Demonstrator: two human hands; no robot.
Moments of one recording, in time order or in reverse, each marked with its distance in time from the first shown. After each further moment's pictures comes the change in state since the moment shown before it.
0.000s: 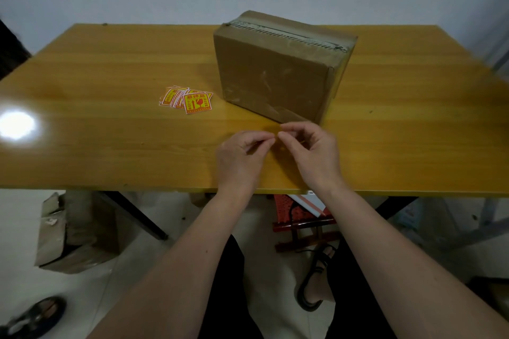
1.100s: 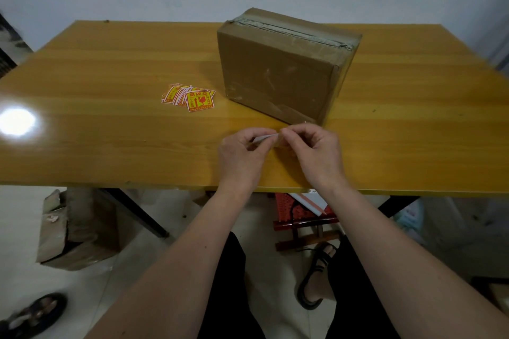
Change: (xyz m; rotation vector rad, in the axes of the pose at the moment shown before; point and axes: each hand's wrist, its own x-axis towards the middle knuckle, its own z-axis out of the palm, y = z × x) left_hand 0.003 0.002 -0.003 -0.068 -0.036 -0.060; right_hand -0.002 -0.002 0.000 0.017 -0.034 0.018
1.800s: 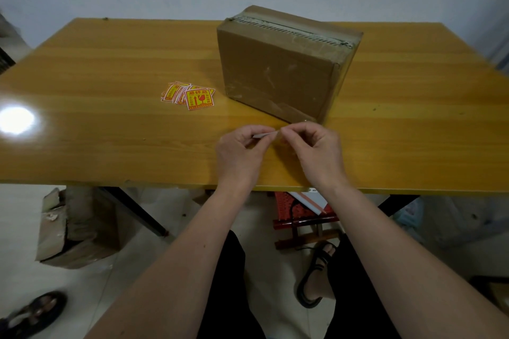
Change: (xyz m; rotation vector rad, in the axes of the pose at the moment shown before) left_hand 0.001 -0.002 -0.001 -0.008 0.019 -0.011; right_hand -0.001 -0.003 0.000 -0.004 0.003 -0.007
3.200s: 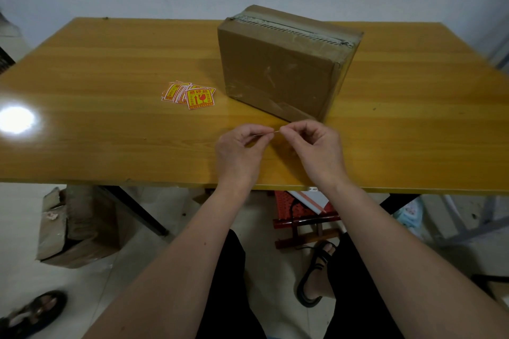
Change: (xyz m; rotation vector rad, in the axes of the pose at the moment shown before) left_hand 0.000 0.001 0.000 -0.038 0.023 -0.001; right_hand 0.001 -0.001 0.000 0.030 -0.002 0.021
